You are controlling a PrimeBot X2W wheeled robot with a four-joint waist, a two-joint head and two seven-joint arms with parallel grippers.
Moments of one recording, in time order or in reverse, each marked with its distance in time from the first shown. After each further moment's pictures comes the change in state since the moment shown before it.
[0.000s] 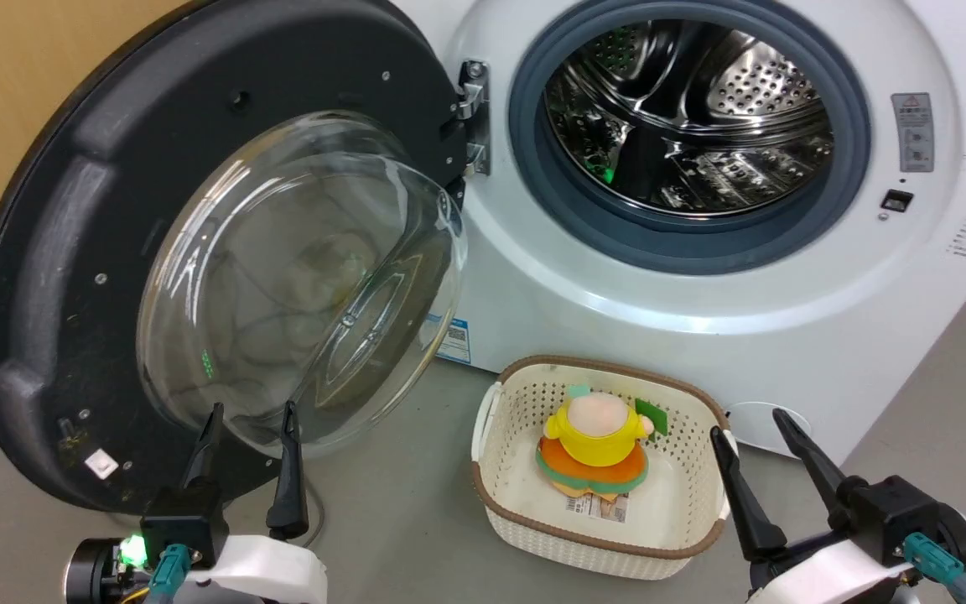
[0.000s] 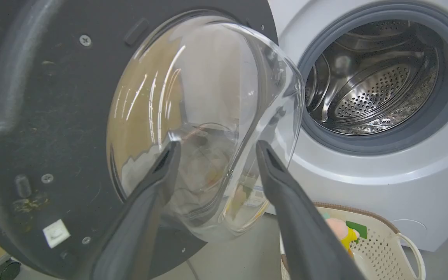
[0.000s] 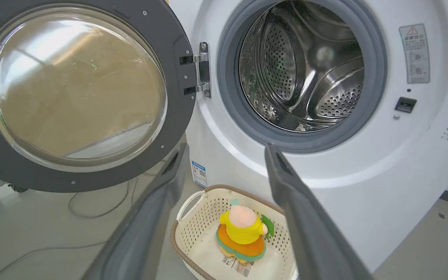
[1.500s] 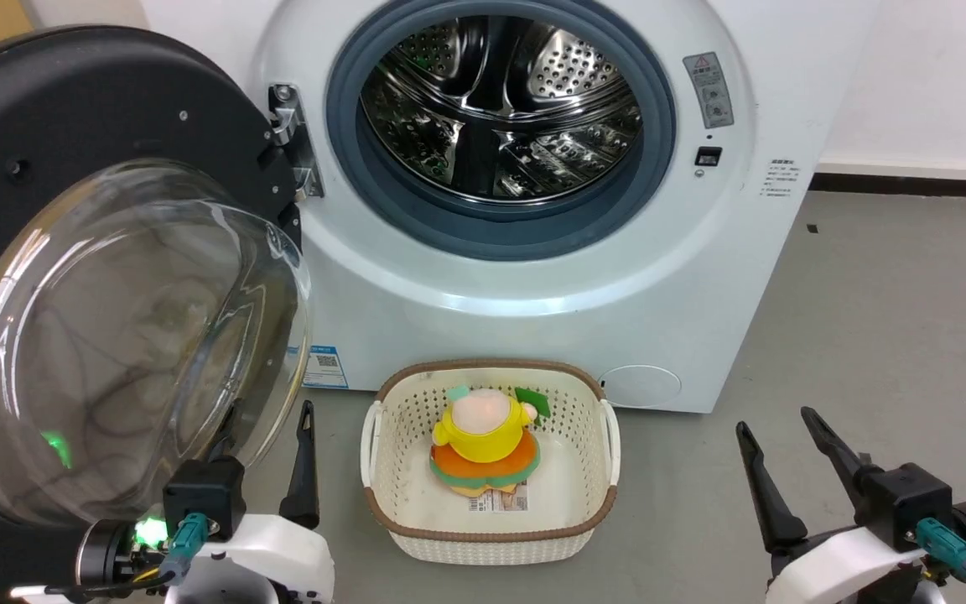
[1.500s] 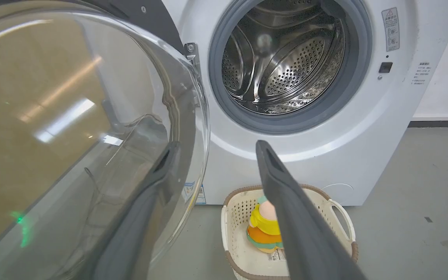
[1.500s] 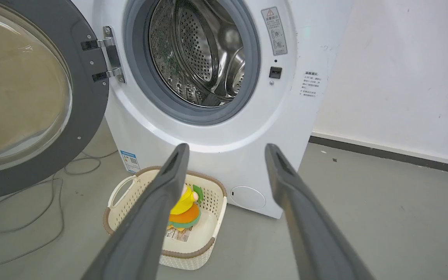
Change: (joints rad) left arm -0.038 -0.001 -0.002 0.030 0.025 -0.043 0.095; right arm 0.005 0.031 -0.076 -0.036 -0.070 0.000 0.092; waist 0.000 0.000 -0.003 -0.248
